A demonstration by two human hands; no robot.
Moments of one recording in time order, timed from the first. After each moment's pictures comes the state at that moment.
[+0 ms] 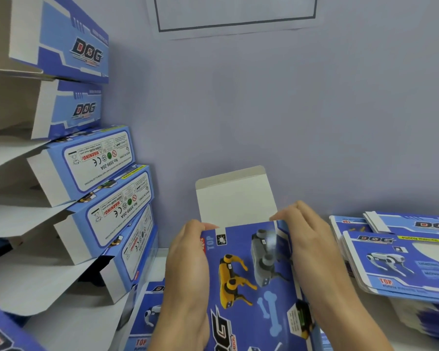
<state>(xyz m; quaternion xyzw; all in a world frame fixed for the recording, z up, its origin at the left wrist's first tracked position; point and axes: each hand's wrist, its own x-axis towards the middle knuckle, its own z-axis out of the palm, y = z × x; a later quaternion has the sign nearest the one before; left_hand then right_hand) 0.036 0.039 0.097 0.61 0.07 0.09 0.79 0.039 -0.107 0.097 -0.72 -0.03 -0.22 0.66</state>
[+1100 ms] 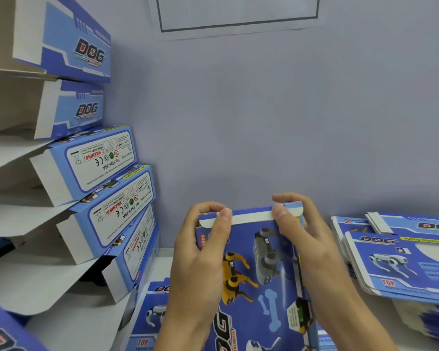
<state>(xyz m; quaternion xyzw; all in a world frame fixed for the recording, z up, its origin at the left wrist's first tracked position) 0.032 0.037 0.092 0.61 -0.11 0.14 0.77 0.026 -0.103 0.105 -0.61 -0.11 -0.16 0.77</state>
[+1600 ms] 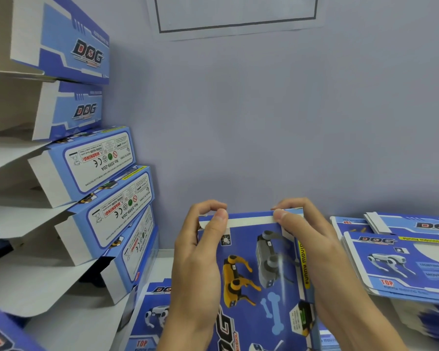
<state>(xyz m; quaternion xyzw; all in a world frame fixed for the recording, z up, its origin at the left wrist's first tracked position) 0.033 0.035 0.092 0.58 -0.11 0.15 0.79 0.028 -0.112 0.104 -0.60 -0.10 -0.12 0.79</state>
